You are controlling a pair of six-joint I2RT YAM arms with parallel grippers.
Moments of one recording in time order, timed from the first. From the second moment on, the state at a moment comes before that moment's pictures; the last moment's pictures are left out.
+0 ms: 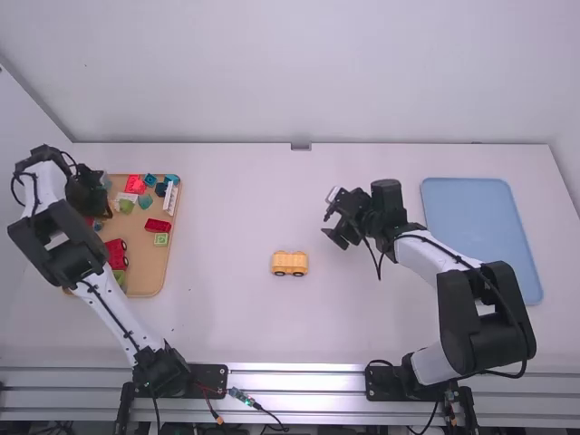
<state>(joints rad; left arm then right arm) 0.68 2.38 2.12 -1.18 0.10 0.60 0.24 1.62 0.79 0.06 -0.48 -0.70</state>
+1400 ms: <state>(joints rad) -0.03 1.50 1.01 -0.41 0.72 0.52 0.25 1.62 0.83 0.54 -1.04 -0.26</state>
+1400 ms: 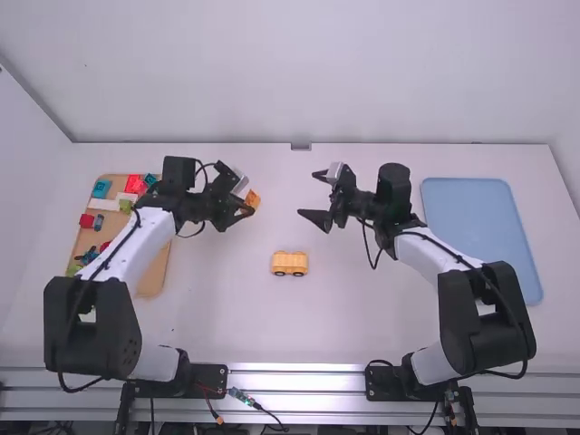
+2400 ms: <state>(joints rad) -0.08 1.47 0.81 -0.05 1.17 0.57 0.34 1.68 0.83 0.70 -1.26 0.02</state>
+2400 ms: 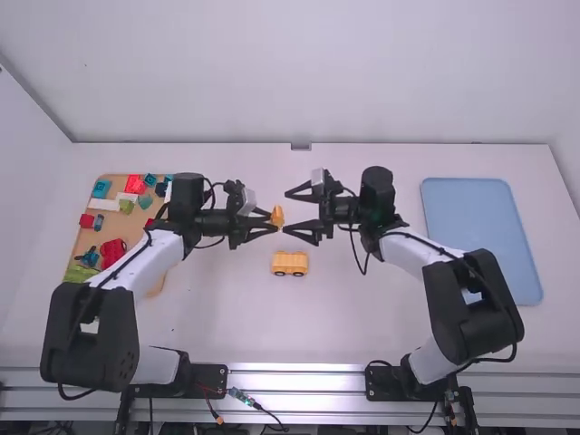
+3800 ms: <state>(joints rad) -0.14 1.47 0.81 0.12 1.23 0.51 0.32 1.68 0.83 0.75 -1.37 -0.08</state>
